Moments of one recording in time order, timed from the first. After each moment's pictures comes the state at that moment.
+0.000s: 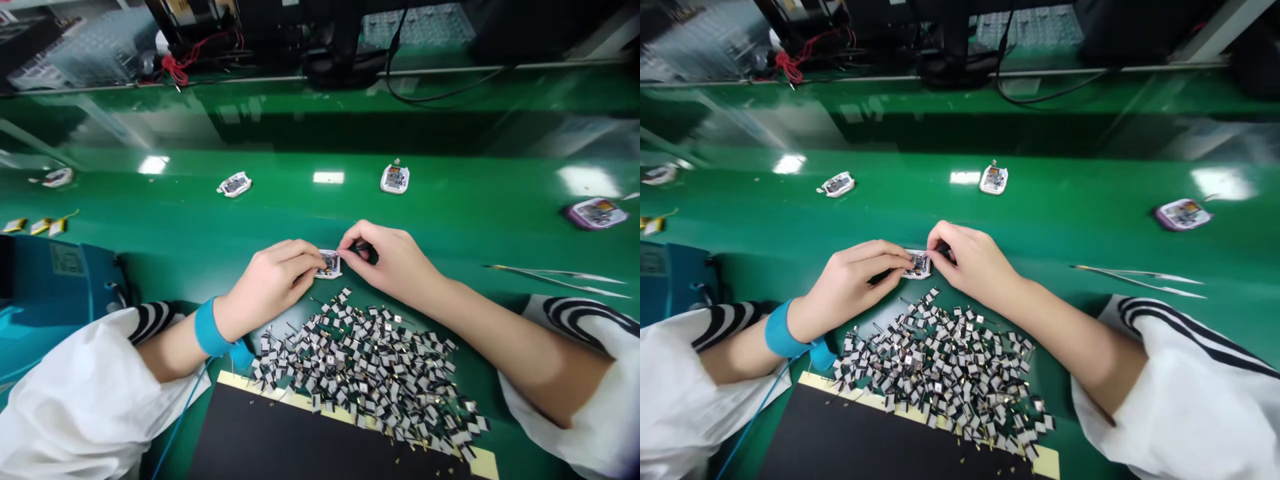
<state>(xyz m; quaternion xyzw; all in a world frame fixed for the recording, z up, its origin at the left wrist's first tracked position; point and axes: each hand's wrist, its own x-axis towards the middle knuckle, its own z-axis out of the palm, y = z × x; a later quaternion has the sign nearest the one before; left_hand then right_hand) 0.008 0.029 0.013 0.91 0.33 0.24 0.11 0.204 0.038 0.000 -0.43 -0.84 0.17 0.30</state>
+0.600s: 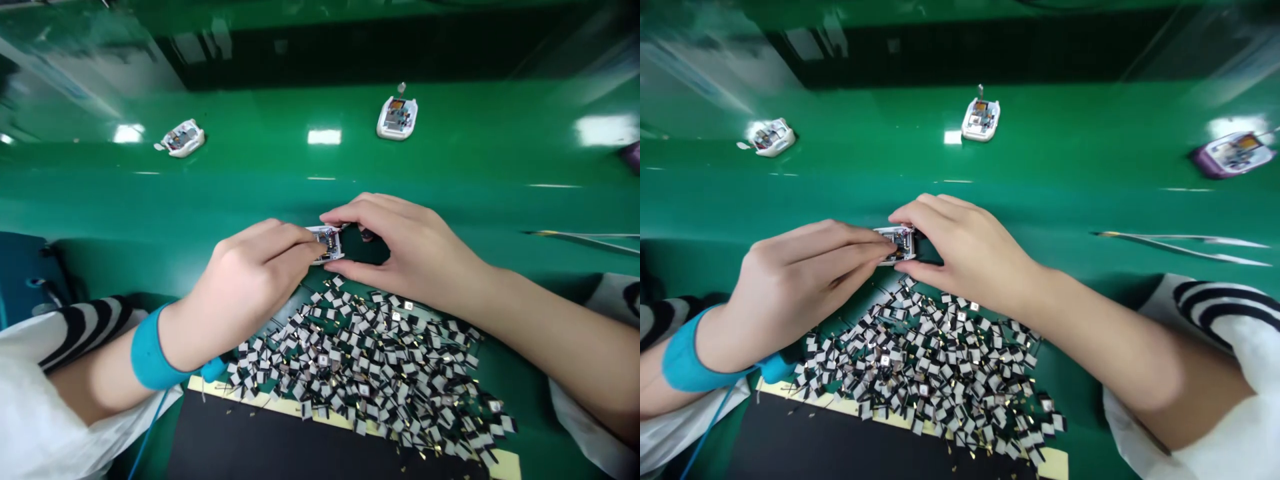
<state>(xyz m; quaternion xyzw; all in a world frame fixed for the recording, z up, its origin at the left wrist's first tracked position) 0.016 0.019 0.024 0.93 0.32 0.16 0.02 0.211 0.028 -0.002 -0.38 -0.87 0.18 0.24</state>
